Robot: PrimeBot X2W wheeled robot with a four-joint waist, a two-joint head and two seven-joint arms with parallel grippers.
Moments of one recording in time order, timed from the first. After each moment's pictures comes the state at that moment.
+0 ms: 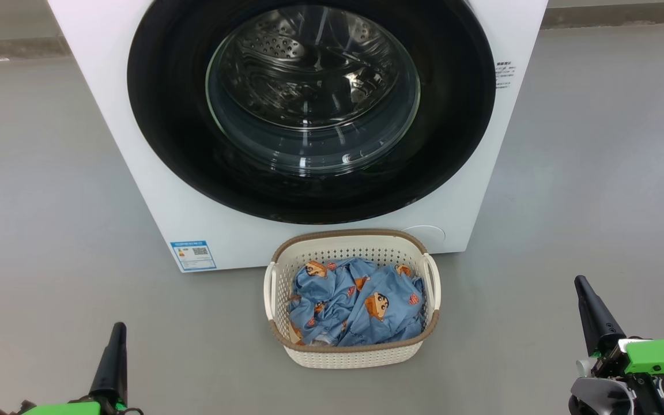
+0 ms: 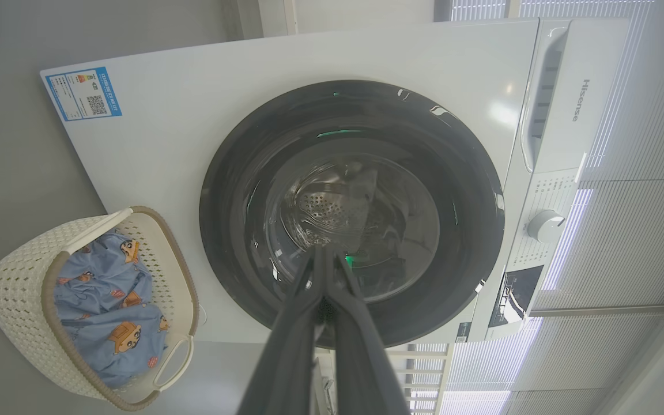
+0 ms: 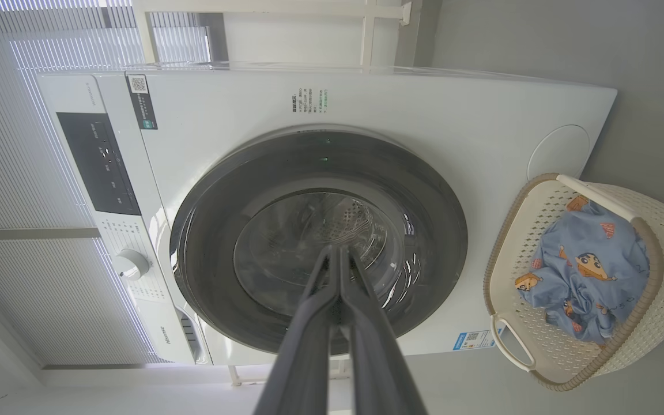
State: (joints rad) left arm -0.07 0.04 0.08 0.27 -1.62 -0.12 0.11; right arm -0.07 -0.04 -0.13 0.27 1.62 0.12 0.10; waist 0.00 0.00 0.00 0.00
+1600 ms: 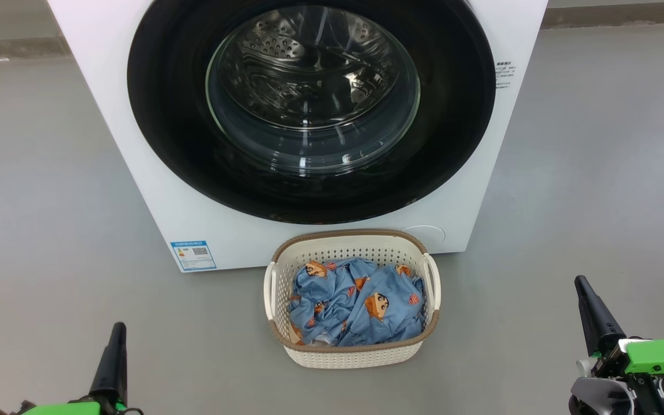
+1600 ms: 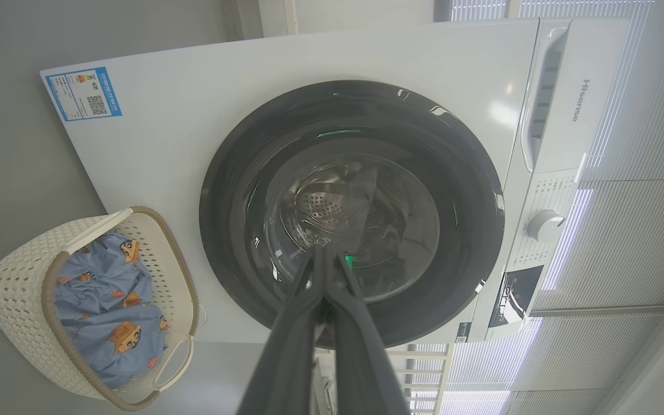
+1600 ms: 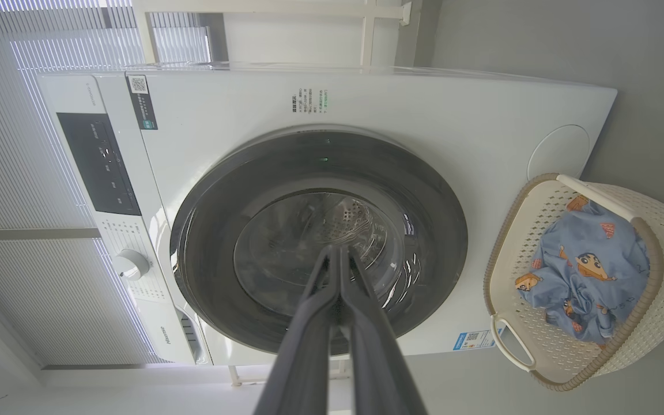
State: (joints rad) left arm -0.07 0.04 0.08 0.27 -1.62 -0.12 0.11; right arm -0.07 -0.04 -0.13 0.27 1.62 0.12 0.11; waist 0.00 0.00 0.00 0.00
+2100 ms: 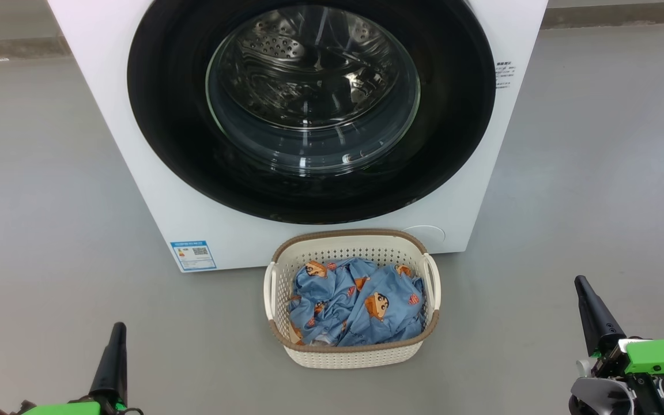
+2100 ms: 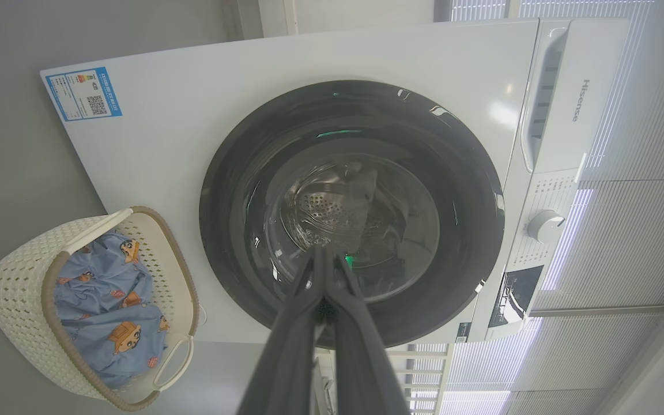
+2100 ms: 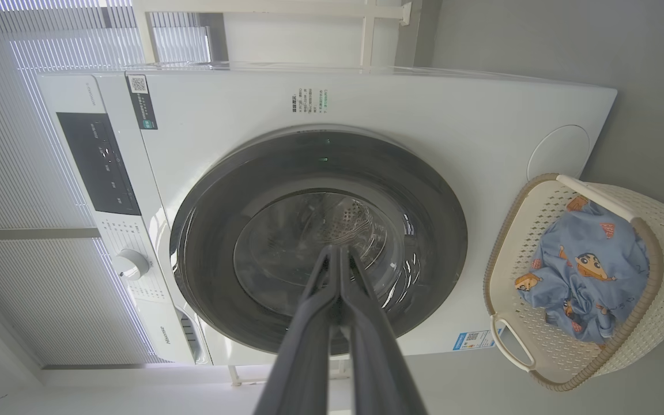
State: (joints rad) left arm -0.07 0.04 0.08 0.27 -1.62 -0.12 0.11; right arm -0.07 -0.04 -0.13 0.27 1.62 0.12 0.11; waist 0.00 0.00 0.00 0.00
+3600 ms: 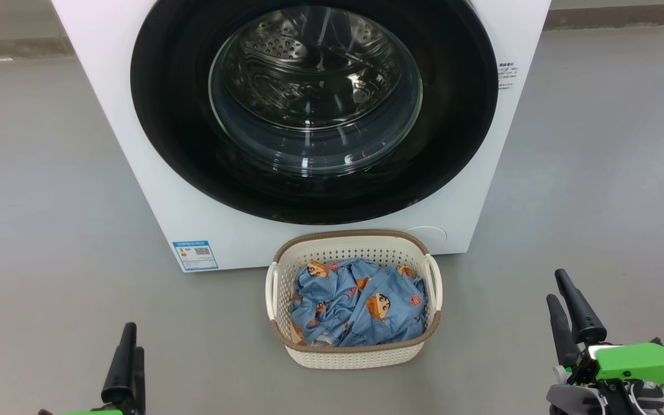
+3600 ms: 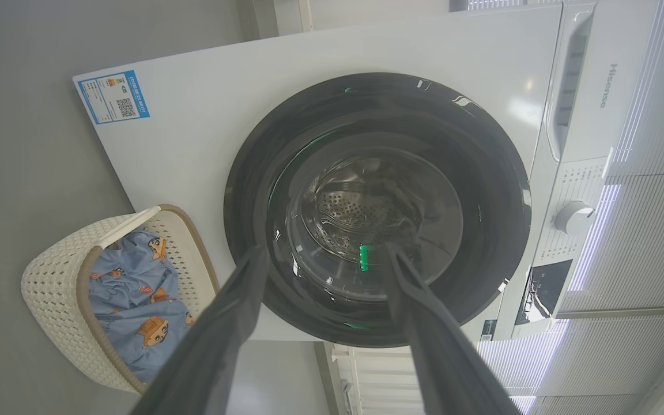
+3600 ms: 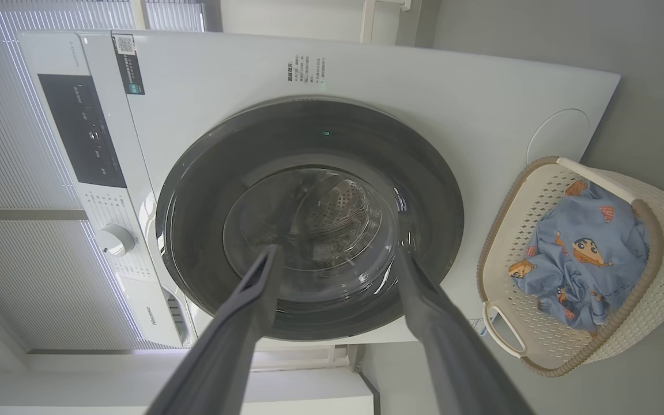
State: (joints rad) left arm -0.04 0.04 0.01 0.29 -1.60 -0.12 0.03; right arm -0.05 -0.04 -0.04 0.26 1.60 0.12 0.03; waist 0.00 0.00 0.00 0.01
